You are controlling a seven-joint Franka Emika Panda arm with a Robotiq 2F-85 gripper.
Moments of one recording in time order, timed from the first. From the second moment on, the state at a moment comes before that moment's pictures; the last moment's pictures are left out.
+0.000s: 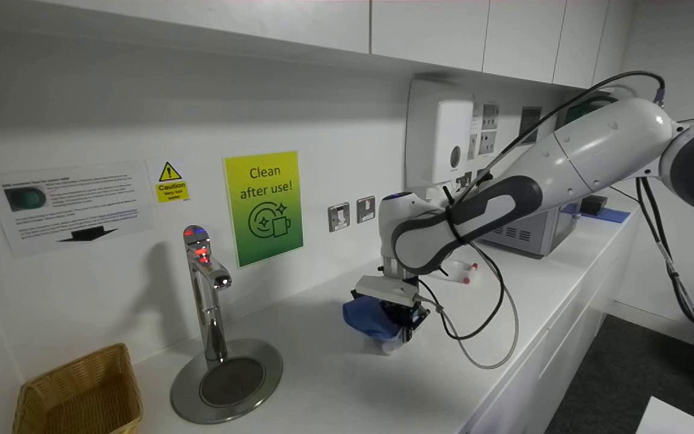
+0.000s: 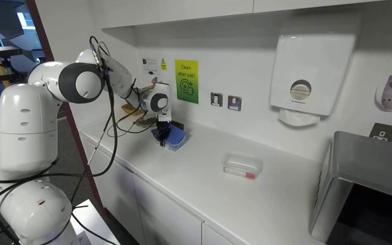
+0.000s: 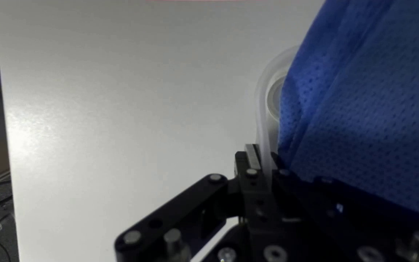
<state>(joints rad) 0.22 0.30 0.07 -1.92 0.01 2.12 1.60</state>
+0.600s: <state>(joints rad) 0.18 0.11 0.05 -2.20 -0.01 2.12 1.54</state>
